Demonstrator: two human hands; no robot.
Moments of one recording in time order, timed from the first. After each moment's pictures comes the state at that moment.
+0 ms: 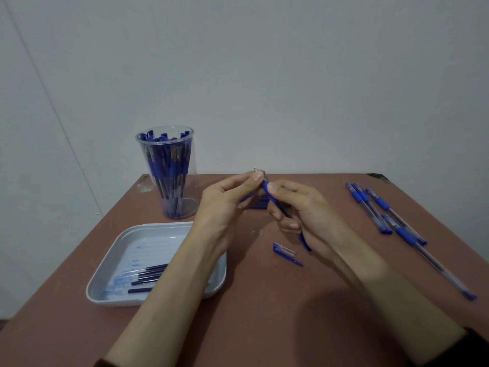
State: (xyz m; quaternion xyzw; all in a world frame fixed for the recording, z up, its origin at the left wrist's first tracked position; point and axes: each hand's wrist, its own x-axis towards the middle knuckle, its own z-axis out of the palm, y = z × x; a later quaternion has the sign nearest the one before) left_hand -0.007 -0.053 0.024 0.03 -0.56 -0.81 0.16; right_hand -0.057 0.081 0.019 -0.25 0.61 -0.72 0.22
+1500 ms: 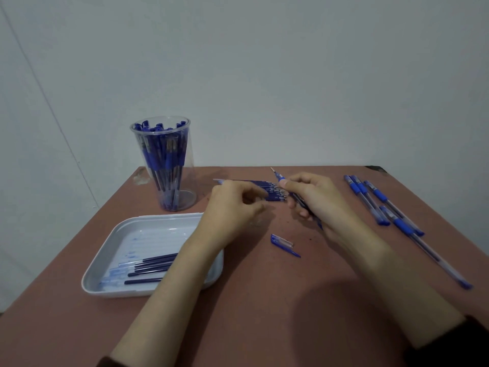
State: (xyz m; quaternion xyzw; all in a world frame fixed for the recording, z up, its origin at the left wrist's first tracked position) left_hand -0.013 -0.057 0.007 0.03 -0.90 -0.39 0.21; right_hand -0.072 0.091 0.015 -0.13 0.75 -0.64 0.10
